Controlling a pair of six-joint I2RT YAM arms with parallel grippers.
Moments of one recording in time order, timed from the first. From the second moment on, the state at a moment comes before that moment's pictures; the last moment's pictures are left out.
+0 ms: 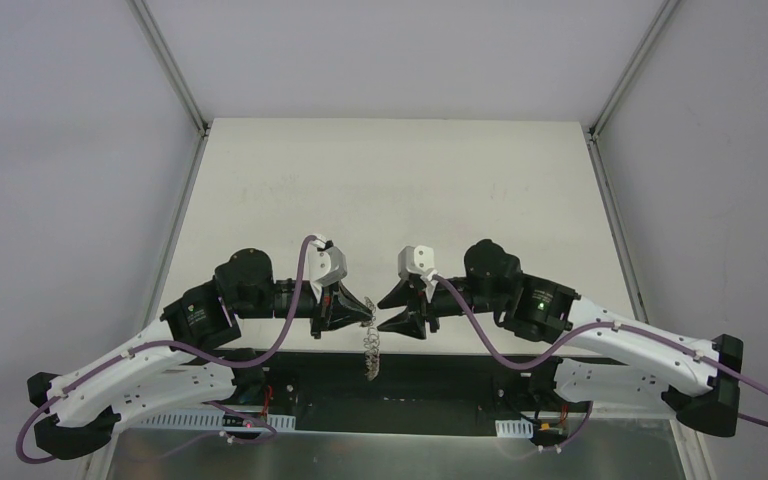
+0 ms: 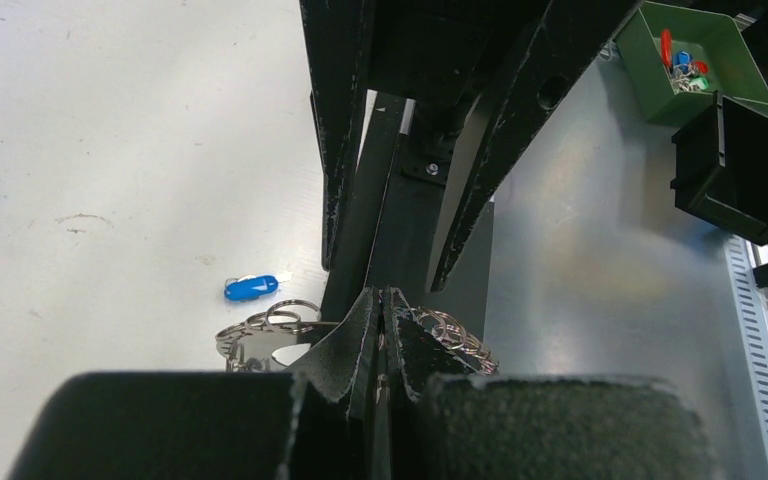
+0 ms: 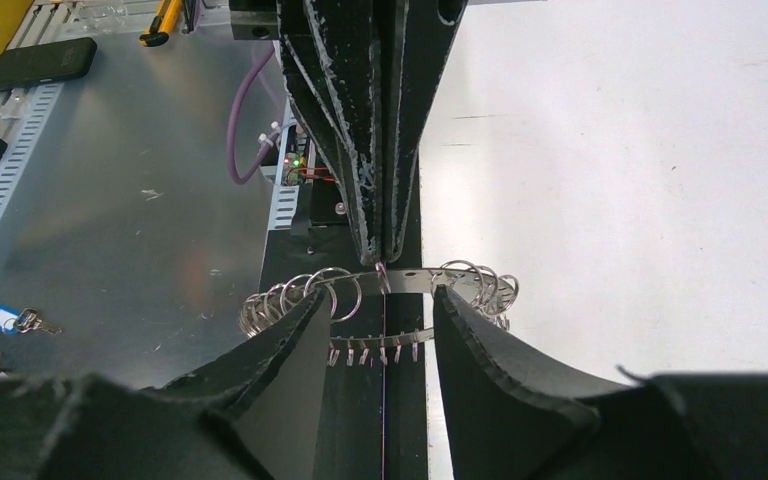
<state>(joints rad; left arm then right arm) -1.02 0.64 0.83 -0.38 0.39 -0.16 1.16 0.95 0.89 -0.18 -0.45 -0.03</state>
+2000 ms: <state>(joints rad) -1.02 0.54 0.82 -0.32 0.41 -0.16 1.16 0.99 0.97 -0.23 -0.48 0.10</state>
